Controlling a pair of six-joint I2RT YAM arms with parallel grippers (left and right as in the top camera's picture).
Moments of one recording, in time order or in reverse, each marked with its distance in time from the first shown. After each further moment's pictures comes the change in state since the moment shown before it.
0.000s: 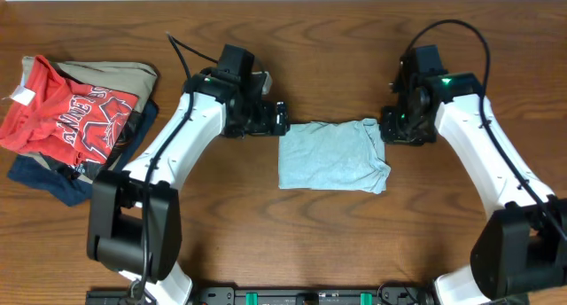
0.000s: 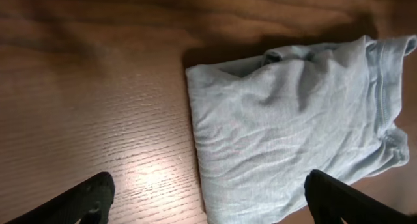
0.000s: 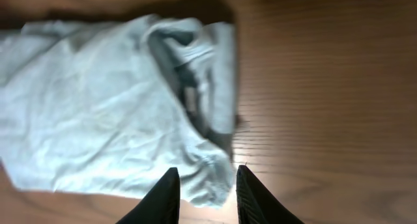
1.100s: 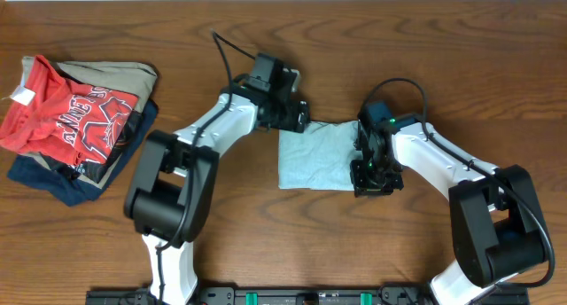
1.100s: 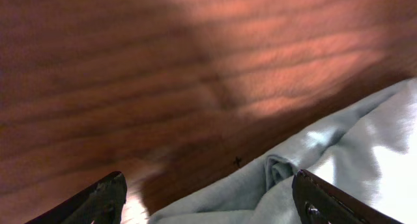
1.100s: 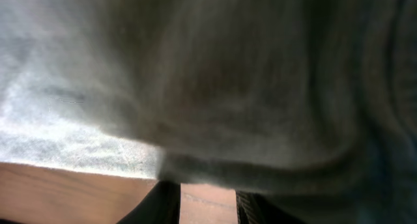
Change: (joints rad) left arm -0.095 0.230 -0.002 0.381 -0.054 0.077; right arm 0.160 0.090 -0.314 0.127 -0.111 0.044
